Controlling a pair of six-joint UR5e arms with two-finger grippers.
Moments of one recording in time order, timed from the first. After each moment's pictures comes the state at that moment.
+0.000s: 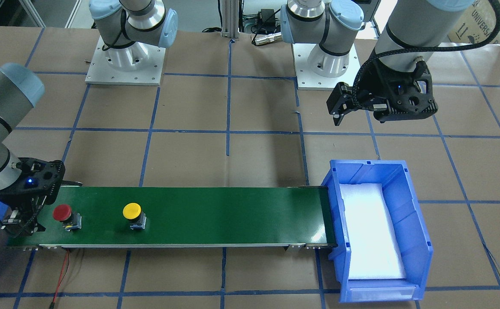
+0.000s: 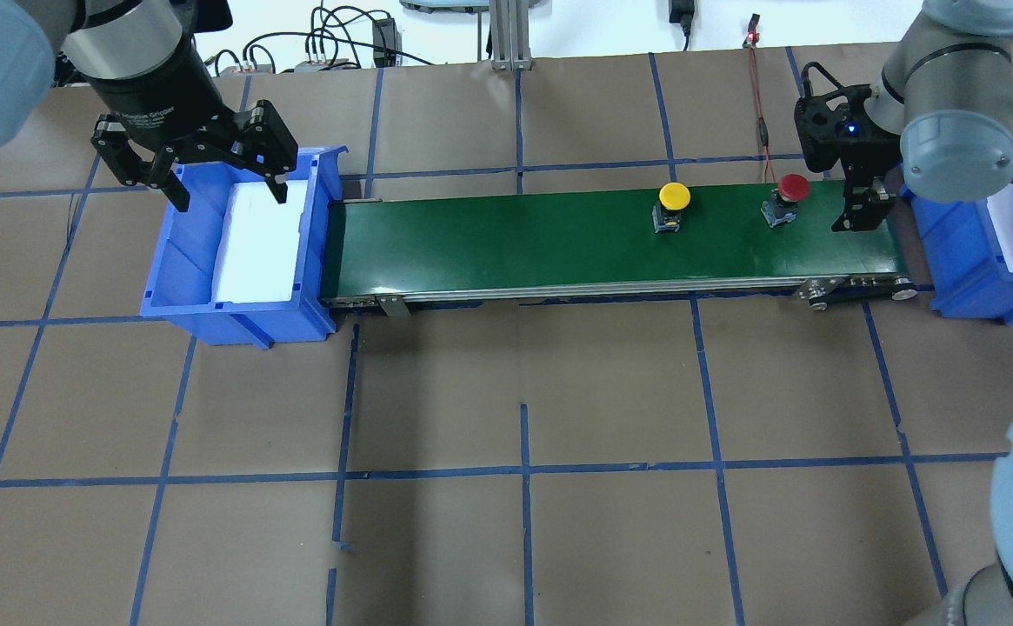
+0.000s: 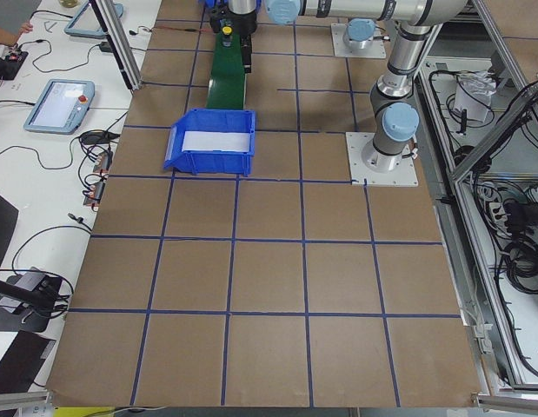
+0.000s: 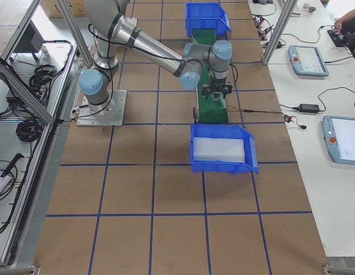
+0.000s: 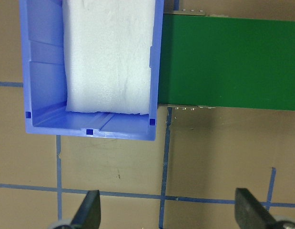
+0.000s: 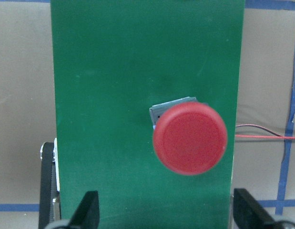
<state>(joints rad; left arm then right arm) -1.55 -1.64 -1.47 -1.64 1.60 -0.05 1.30 -1.21 1.69 -2.12 -1.57 -1.86</state>
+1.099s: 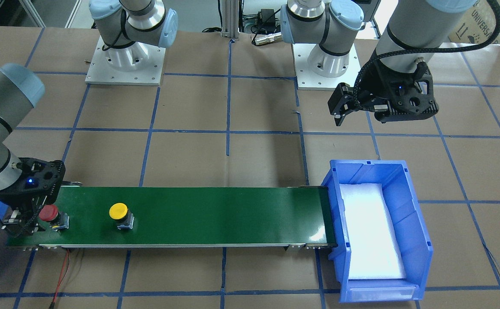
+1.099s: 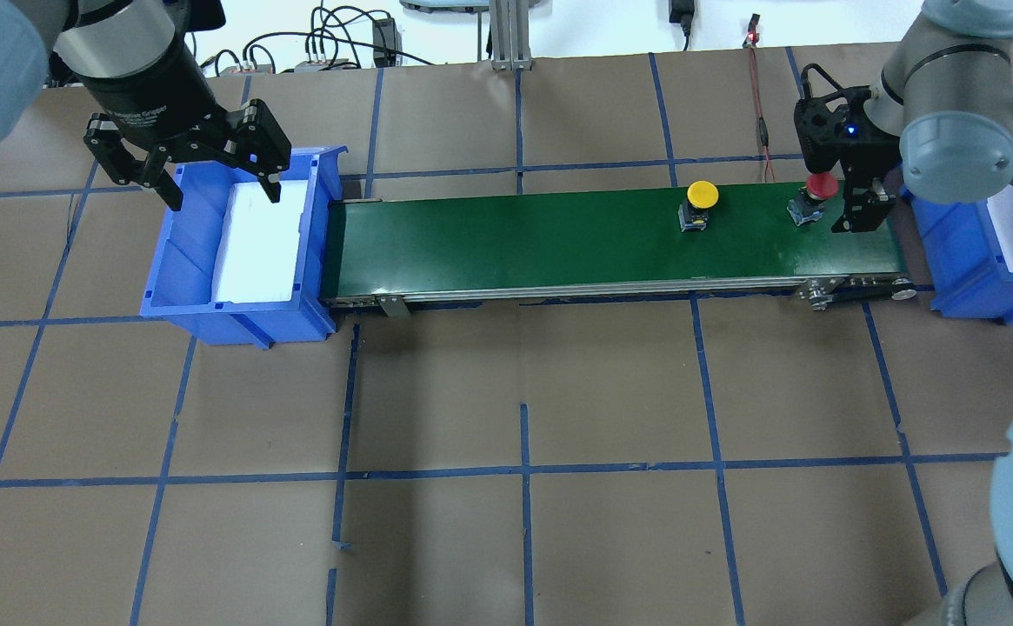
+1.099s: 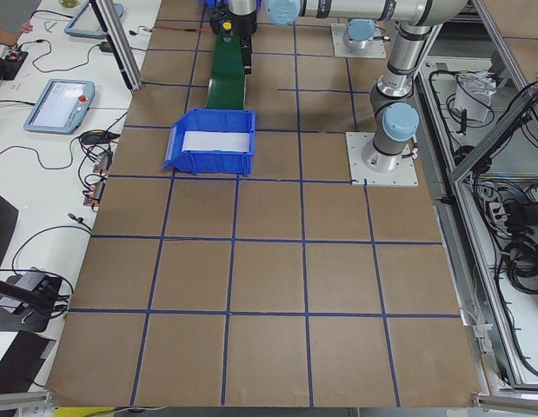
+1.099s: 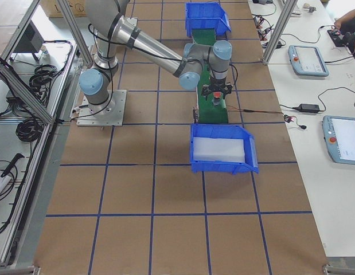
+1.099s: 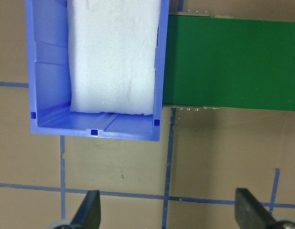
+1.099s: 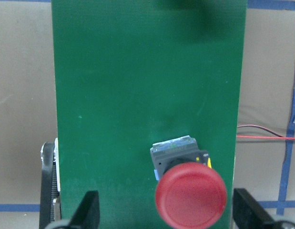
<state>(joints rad) -1.55 -1.64 -1.48 -1.64 1.61 -0.05 1.30 -1.21 1.69 -2.12 -1.57 -1.87</state>
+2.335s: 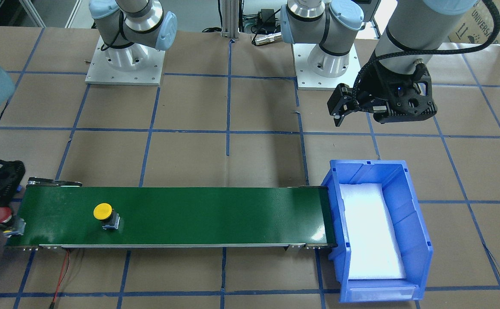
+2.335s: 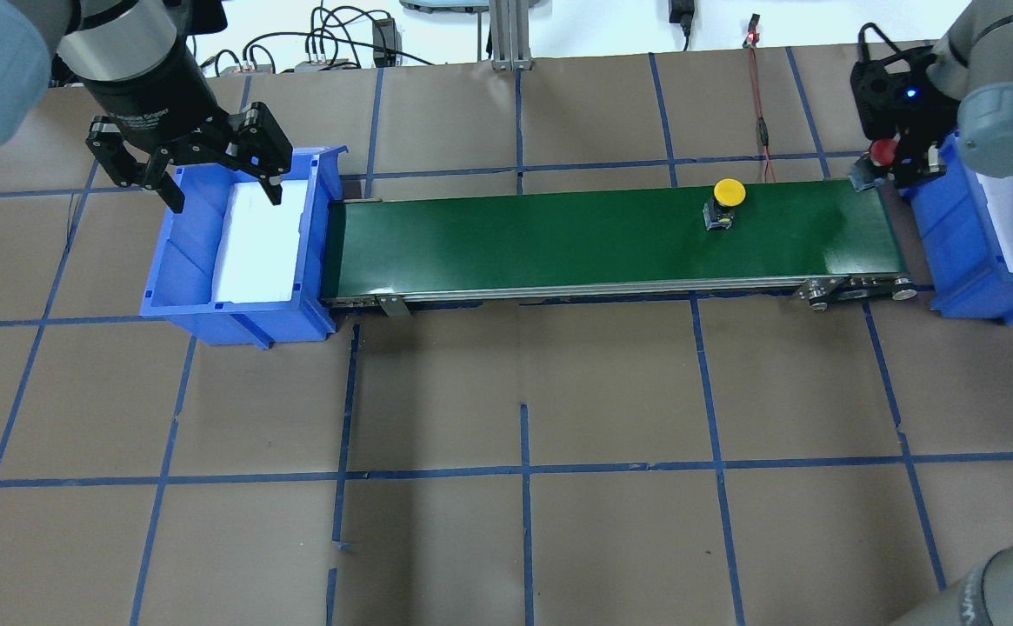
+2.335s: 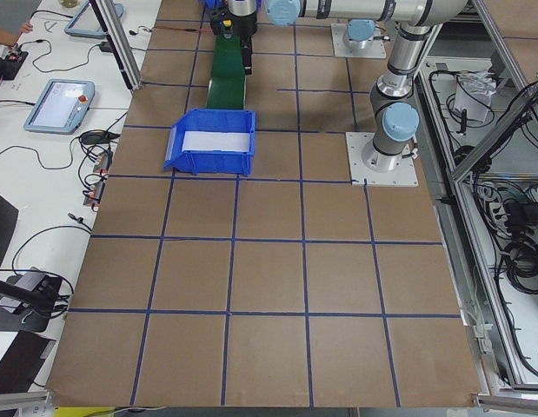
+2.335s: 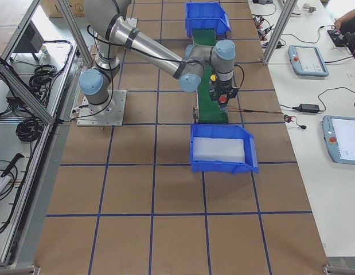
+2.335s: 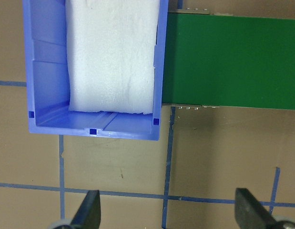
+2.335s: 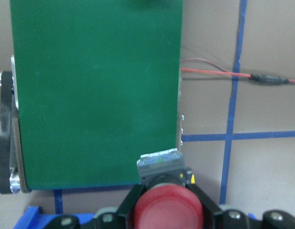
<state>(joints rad) -1.55 -1.64 -1.48 -1.64 1.61 -0.05 1.19 -1.21 1.60 -2.14 -1.55 -1.95</state>
